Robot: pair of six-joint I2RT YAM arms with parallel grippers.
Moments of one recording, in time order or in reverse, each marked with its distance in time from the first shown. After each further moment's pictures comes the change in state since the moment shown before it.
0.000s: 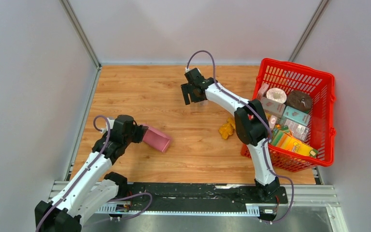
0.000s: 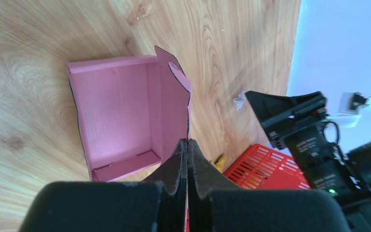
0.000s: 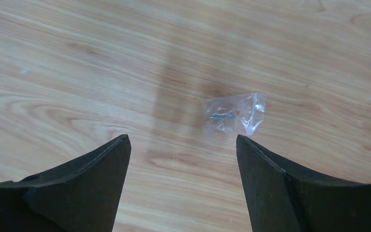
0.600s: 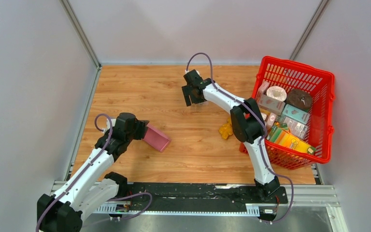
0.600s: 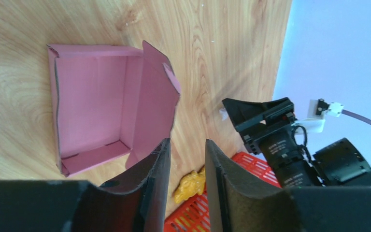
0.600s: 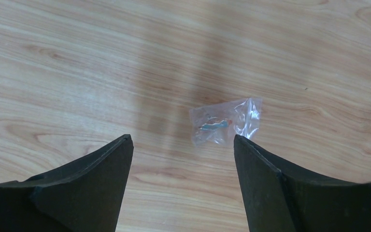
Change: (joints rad) left arm 0.002 0.066 0.010 0.055 -0.031 -0.101; right arm -0.021 0.098 0.054 -0.038 0.032 -0.015
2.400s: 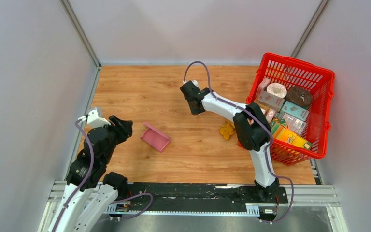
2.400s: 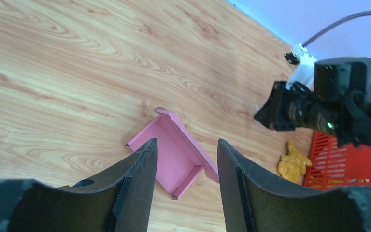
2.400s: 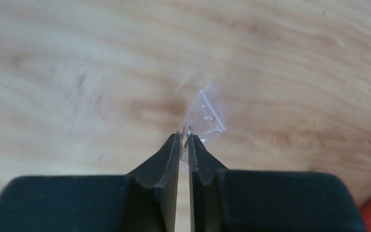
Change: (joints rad) left arm 0.002 -0.433 0.132 -0.162 -0.074 0.964; right arm 0.071 -0.097 -0.197 0.027 0.098 0.043
